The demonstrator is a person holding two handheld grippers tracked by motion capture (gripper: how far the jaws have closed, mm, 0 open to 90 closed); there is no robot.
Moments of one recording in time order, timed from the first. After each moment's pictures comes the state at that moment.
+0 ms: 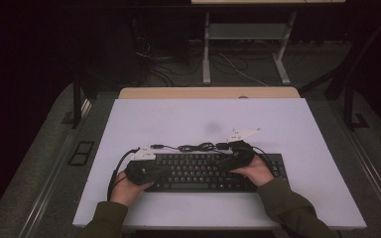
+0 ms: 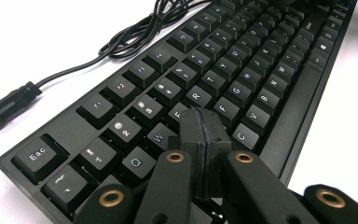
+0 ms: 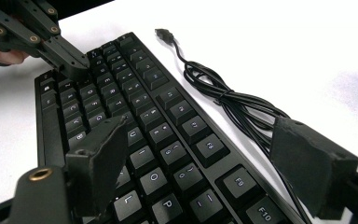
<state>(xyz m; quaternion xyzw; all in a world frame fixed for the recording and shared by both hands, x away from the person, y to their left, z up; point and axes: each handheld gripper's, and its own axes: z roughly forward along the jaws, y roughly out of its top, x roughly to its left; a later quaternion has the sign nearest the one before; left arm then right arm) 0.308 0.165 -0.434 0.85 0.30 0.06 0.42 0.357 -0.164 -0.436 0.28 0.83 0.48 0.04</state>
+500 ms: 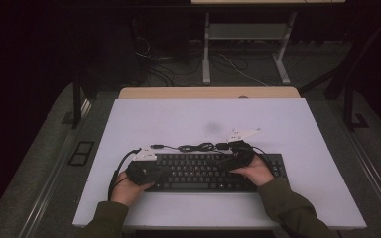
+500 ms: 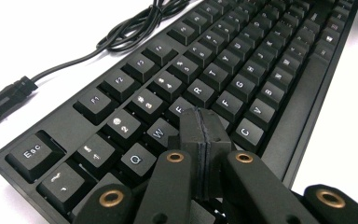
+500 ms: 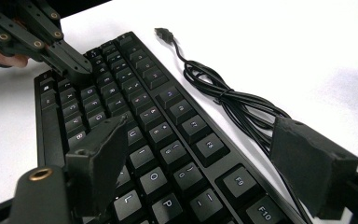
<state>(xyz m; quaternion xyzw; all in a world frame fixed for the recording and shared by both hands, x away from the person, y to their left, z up) 0.309 0.164 -0.438 0.86 0.30 0.06 0.42 0.357 -0.164 -0.436 0.28 0.83 0.48 0.04</state>
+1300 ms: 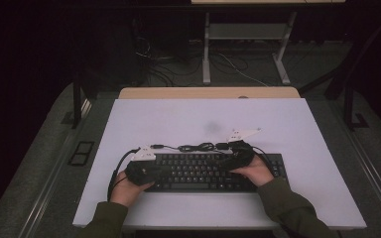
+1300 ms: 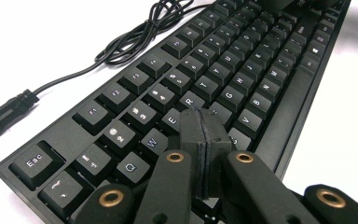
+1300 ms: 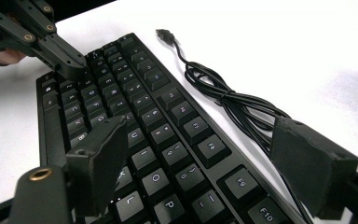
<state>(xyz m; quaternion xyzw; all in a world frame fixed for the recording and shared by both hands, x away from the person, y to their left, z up) 0.305 0.164 -0.429 0.85 0.29 0.07 0.43 0.357 -0.164 -0.435 0.29 0.83 0.48 0.04</state>
